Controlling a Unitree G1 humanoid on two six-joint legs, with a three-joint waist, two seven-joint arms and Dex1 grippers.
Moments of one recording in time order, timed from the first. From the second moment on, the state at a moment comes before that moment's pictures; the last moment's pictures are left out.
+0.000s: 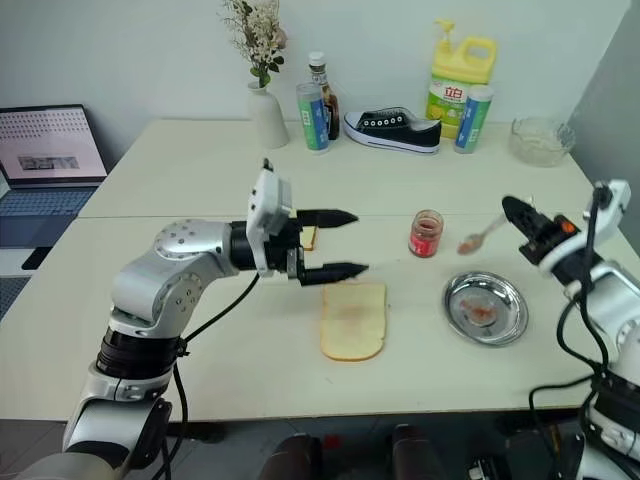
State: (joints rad) left arm -0.69 0.48 -0.08 -0.15 -0.48 0.60 -1.01; right arm -0.46 -0.54 -0.56 -0.17 1.18 0.95 0.11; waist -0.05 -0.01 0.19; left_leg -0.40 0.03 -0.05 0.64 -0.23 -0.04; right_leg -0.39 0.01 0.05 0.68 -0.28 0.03
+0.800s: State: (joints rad) left arm -0.61 0.45 -0.09 -0.18 -0.44 0.57 -0.87; right arm -0.70 -0.46 -0.19 0.18 0.61 0.59 0.35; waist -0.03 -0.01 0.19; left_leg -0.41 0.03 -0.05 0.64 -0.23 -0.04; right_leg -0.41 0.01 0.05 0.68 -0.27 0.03
